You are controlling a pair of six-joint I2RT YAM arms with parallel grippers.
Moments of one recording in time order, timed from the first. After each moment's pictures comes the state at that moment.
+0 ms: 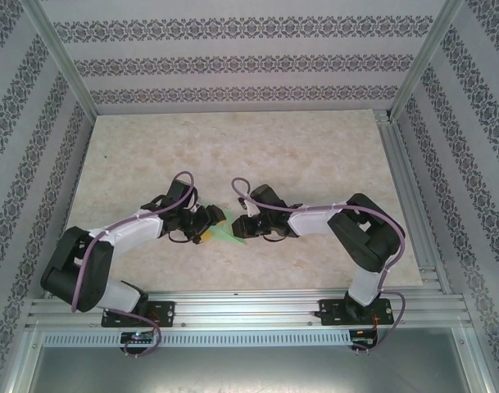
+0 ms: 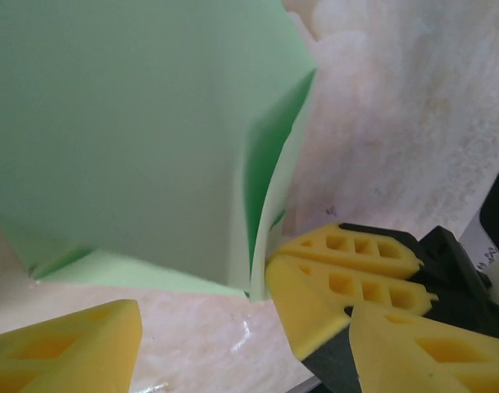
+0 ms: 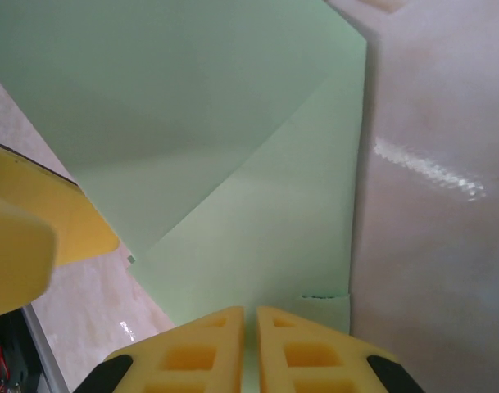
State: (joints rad) left arm -0.45 1.44 0.67 -0.25 0.51 -1.11; right arm 0.77 1.80 0.83 0.11 -0.48 0.58
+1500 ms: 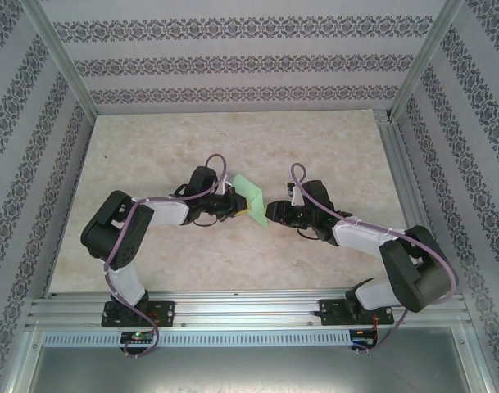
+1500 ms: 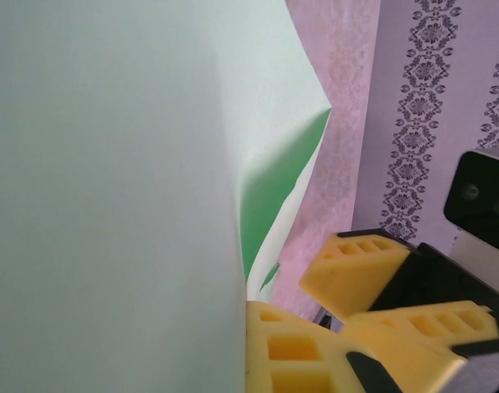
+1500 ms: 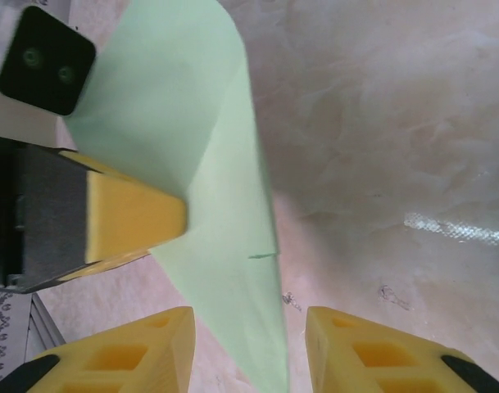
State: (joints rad) left arm -0.51 1.81 0.83 0.31 0.74 -1.02; right arm 0.48 1.41 0.54 0.18 -0.48 0.71
